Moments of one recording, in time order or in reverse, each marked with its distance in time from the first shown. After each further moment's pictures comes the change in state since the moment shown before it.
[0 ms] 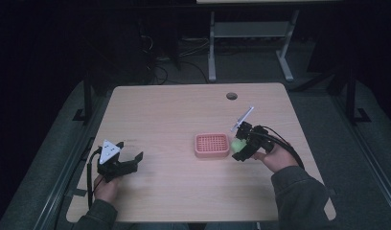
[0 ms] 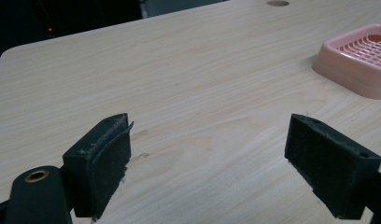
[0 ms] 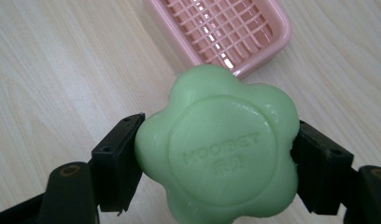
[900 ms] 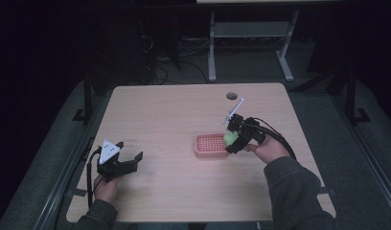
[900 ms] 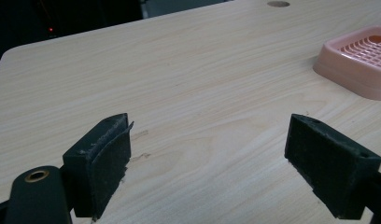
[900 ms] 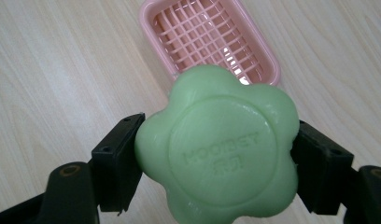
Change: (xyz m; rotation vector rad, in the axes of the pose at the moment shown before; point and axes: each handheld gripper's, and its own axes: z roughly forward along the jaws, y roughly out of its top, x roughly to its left) left arm 0.000 0.000 0.000 0.000 0.003 -0.007; right arm -0.004 0.032 -0.003 0.000 -0.003 -0.041
